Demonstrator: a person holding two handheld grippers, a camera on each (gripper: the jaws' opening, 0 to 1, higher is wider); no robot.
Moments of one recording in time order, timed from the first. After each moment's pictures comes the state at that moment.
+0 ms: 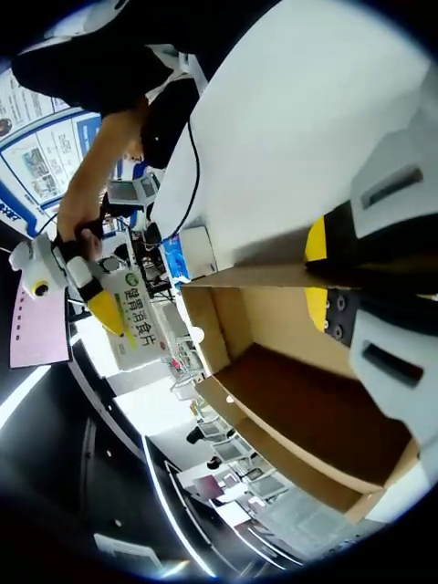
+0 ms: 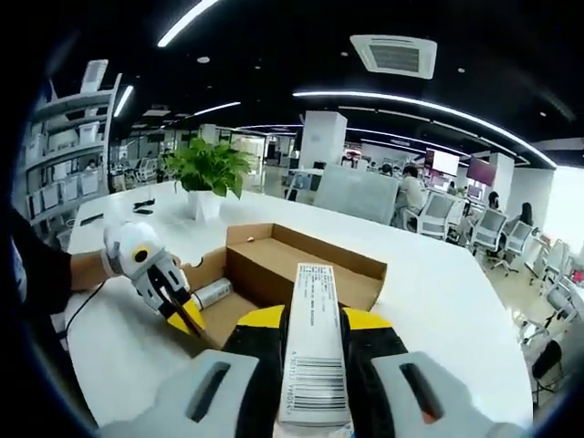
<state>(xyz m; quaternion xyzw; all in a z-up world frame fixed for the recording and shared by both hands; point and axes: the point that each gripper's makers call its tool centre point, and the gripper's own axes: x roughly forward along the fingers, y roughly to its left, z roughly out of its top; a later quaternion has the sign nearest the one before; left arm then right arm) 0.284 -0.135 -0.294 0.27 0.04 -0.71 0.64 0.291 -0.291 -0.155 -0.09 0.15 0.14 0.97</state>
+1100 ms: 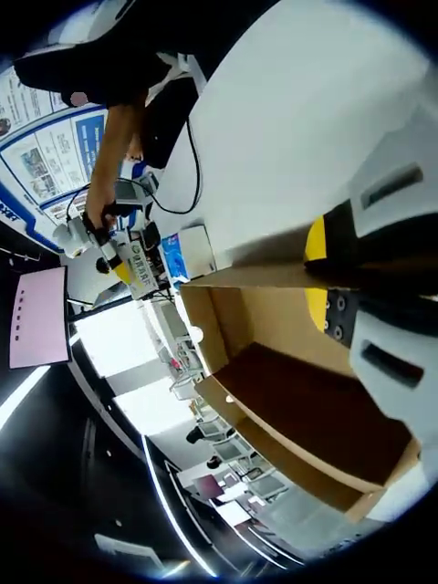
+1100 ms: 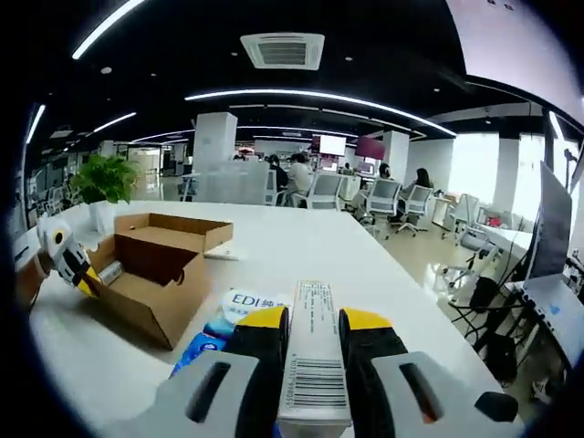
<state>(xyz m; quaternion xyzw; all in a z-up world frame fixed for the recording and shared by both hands) 0.295 -0.138 -0.293 0.28 0.04 -0.71 0.64 0.209 -0.503 -0.201 -0.04 0.15 -0.12 0.98</state>
